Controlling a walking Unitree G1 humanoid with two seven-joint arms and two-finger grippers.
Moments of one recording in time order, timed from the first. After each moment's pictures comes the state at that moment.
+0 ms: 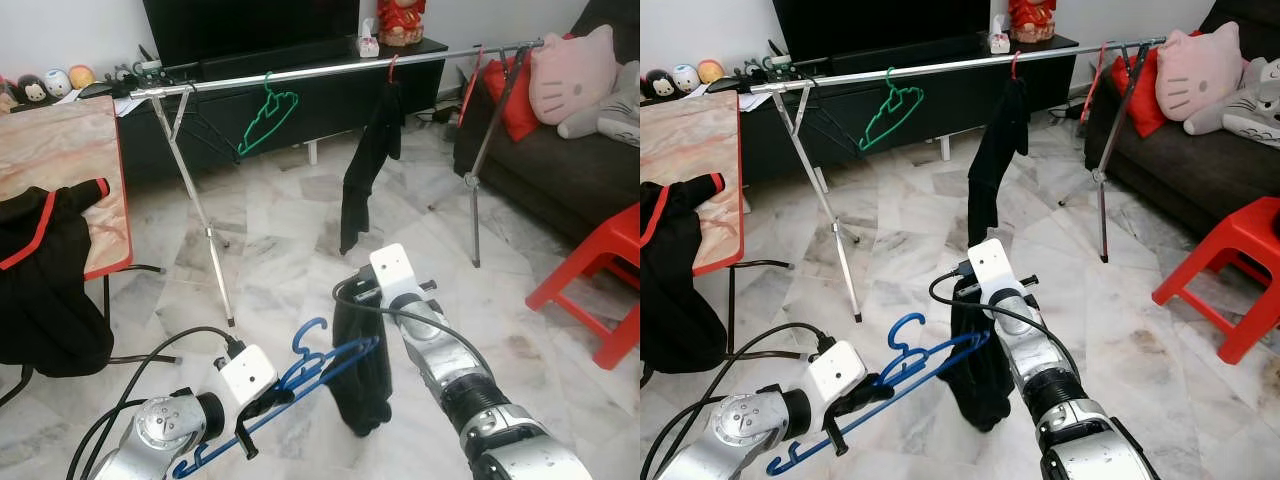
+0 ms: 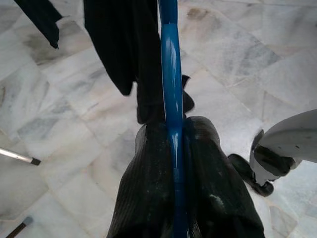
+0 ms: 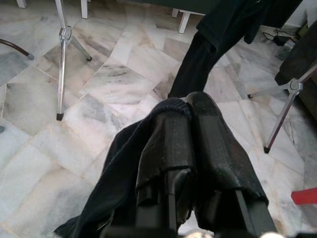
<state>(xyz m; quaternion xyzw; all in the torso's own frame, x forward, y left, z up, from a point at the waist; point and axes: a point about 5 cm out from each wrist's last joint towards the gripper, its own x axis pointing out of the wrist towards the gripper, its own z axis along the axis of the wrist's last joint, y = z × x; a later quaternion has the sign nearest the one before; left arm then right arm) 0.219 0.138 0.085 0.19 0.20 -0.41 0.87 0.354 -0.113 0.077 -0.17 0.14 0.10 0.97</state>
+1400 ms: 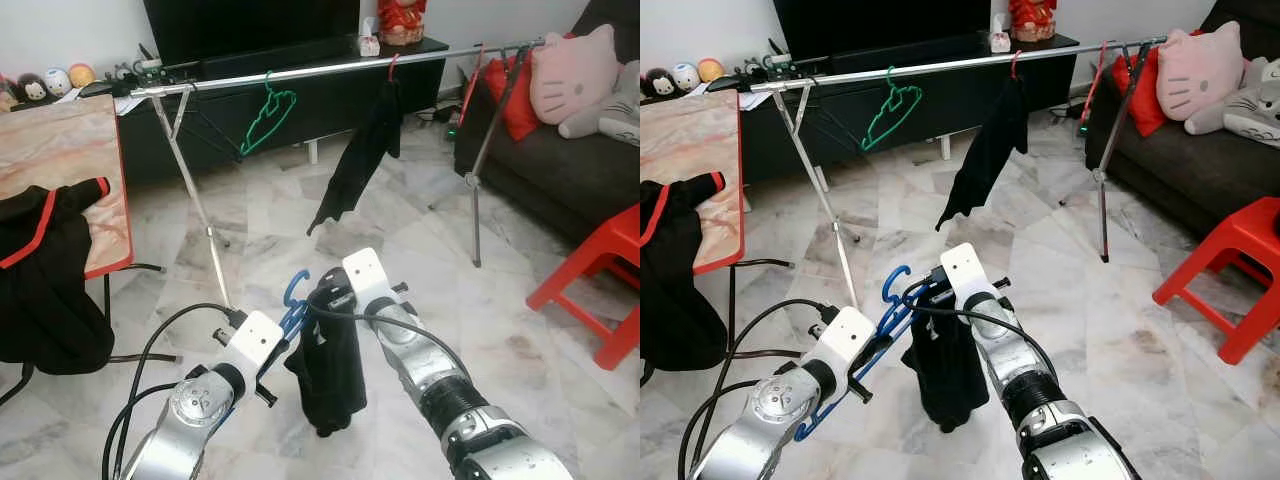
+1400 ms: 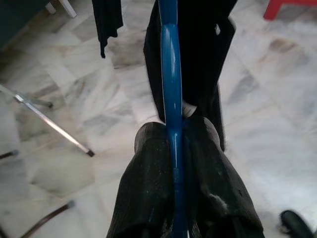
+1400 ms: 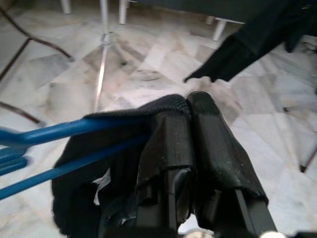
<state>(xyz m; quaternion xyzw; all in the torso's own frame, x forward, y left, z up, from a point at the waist) 0.251 0.120 0.087 0.17 0.16 -0.25 0.94 0.346 -0.071 0.075 -0.16 0.13 0.18 0.96</state>
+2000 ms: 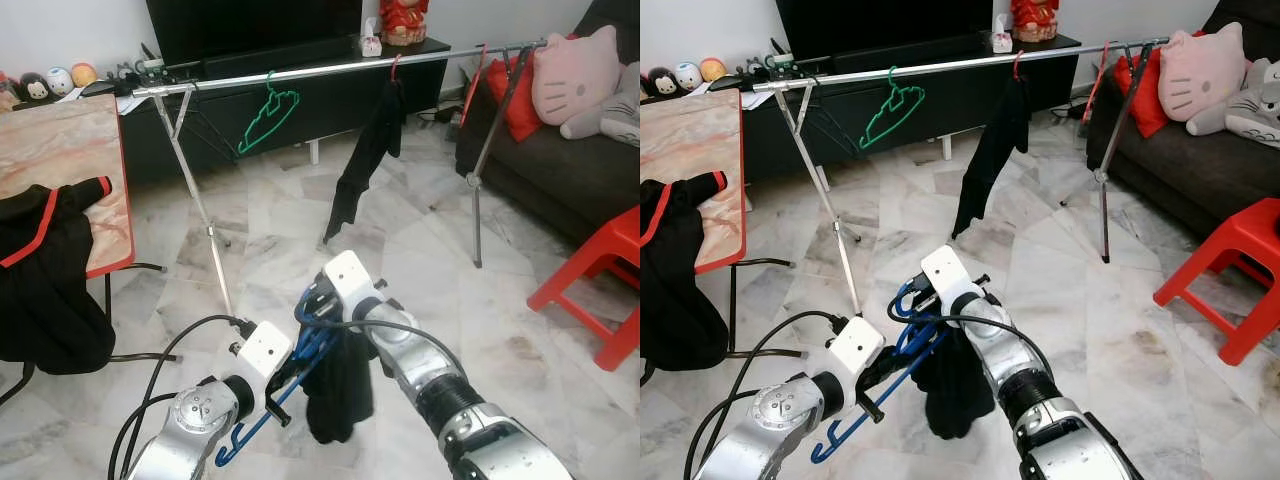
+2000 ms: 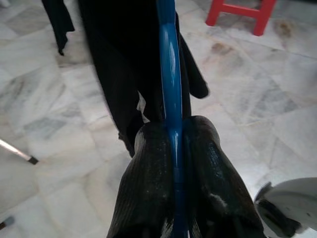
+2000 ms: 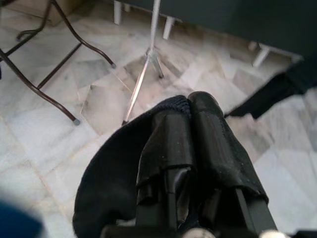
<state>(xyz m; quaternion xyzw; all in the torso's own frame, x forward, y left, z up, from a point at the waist) 0.235 0.105 0.081 0.11 0.18 -0.35 0.91 0.348 -0.057 0.088 -0.17 0.10 0.29 0.94</state>
